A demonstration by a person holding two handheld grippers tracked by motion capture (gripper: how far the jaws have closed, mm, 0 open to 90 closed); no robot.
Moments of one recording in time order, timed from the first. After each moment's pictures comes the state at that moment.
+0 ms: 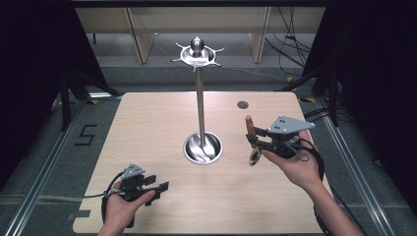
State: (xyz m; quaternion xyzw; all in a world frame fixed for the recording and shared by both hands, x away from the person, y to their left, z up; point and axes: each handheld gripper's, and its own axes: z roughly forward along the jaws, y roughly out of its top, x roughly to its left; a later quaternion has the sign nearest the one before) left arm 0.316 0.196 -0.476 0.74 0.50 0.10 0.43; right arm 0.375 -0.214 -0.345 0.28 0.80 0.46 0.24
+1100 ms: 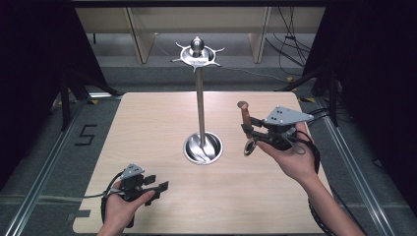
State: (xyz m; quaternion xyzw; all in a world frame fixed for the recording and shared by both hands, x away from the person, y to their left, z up) left arm 0.316 0.197 -0.475 0.74 0.50 0.10 0.43; right arm 0.382 -0.201 -0.322 0.26 0.80 0.48 0.26
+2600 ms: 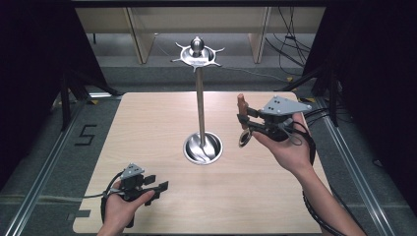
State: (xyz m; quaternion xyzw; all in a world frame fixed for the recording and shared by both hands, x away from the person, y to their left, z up) left arm 0.316 0.197 -0.475 0.74 0.50 0.10 0.44; right arm 0.390 -0.189 -0.303 0.28 0.78 0.50 0.26
